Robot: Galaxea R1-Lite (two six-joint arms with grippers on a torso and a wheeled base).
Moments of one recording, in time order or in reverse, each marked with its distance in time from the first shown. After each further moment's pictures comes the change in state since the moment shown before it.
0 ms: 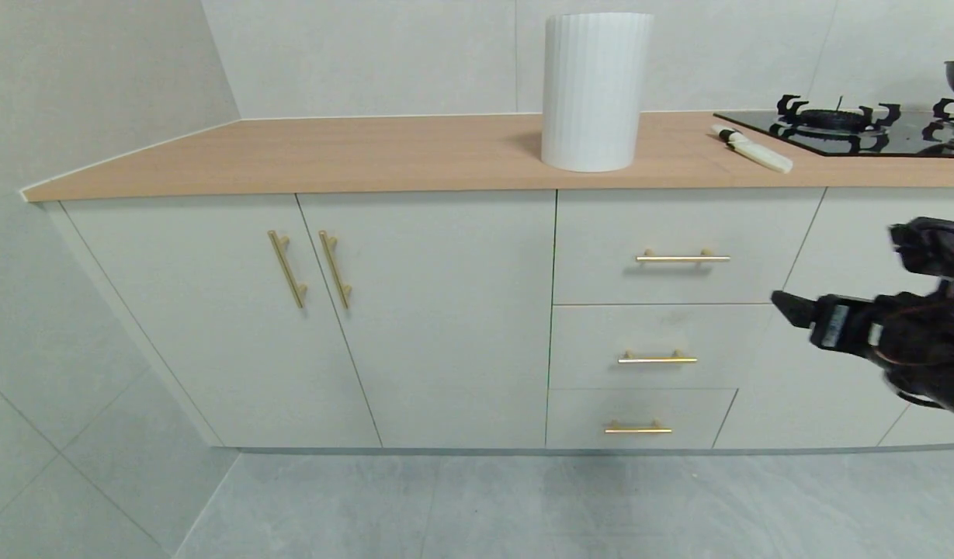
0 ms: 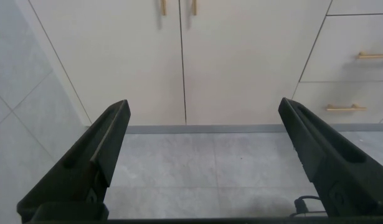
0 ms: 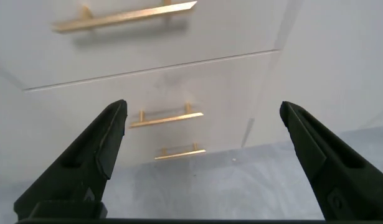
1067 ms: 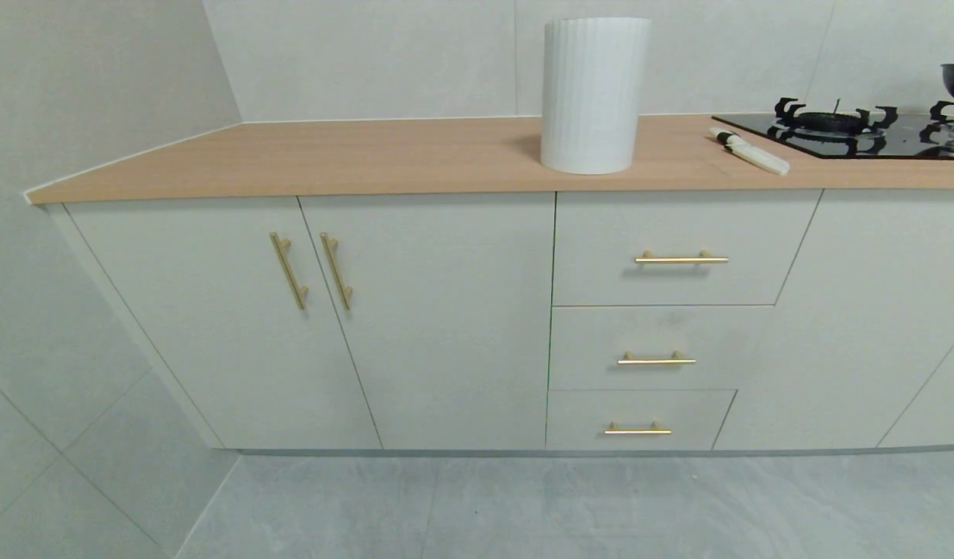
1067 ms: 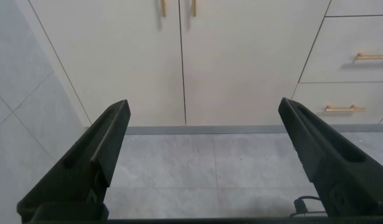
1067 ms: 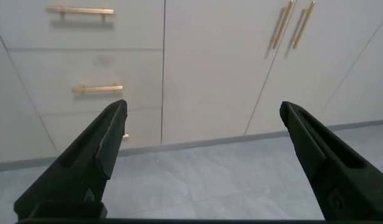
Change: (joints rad) left arm 0.001 0.000 0.000 0.000 0.000 0.000; right arm -0.186 -1.434 0.285 0.886 0.039 -0.264
